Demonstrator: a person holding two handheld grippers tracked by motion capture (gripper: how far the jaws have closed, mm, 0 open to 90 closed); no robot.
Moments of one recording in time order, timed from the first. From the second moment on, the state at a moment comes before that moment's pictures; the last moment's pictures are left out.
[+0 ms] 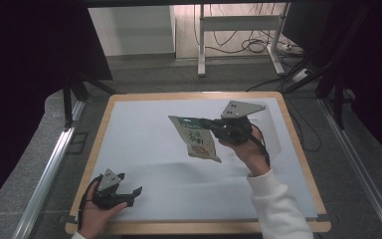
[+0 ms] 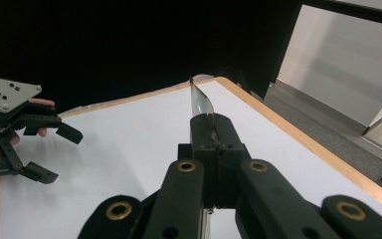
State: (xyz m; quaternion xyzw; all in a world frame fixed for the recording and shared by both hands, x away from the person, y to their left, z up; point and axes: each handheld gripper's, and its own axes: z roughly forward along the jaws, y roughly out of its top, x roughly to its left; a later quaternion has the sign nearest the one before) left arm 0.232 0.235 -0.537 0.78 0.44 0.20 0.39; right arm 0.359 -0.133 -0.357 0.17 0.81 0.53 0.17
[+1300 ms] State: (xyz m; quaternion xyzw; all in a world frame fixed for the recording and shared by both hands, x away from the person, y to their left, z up) left arm 0.232 0.234 -0.538 0.78 0.44 0.19 0.39; right arm 0.366 -0.163 -0.346 0.20 0.79 0.54 0.19
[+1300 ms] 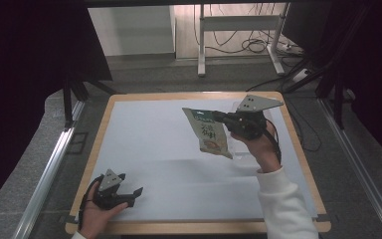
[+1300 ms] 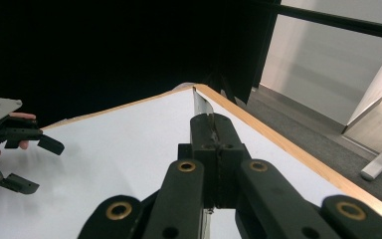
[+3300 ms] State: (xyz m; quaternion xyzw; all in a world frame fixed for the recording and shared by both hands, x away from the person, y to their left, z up) left arm 0.232 0.233 -0.538 0.78 0.44 0.19 0.39; right arm 0.403 -0.258 -0.335 0.26 0.75 0.57 0.22
